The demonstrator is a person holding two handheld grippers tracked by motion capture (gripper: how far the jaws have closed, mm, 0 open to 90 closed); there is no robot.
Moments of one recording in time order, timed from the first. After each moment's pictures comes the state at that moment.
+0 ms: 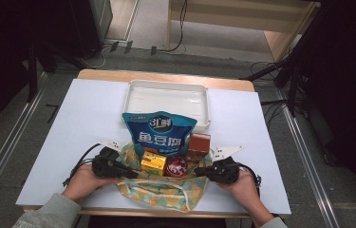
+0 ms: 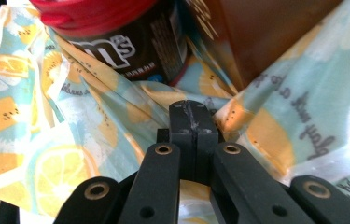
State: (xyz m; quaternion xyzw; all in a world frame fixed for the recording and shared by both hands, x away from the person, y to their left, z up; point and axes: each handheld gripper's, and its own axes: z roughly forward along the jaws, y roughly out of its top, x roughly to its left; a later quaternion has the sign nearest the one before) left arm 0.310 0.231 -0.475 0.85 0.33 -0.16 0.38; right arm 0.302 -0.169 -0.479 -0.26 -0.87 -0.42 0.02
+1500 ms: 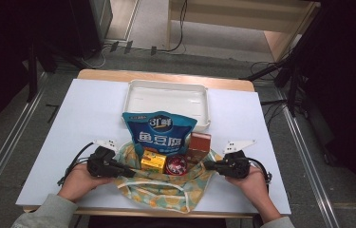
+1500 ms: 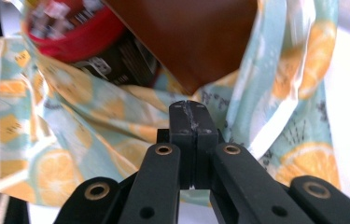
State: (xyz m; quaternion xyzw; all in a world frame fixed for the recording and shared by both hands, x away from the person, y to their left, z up) left arm 0.298 0.235 -0.445 0.86 0.30 -0.12 0.39; right arm 0.309 -0.195 -0.459 -0.30 -0.85 -0.42 0.01
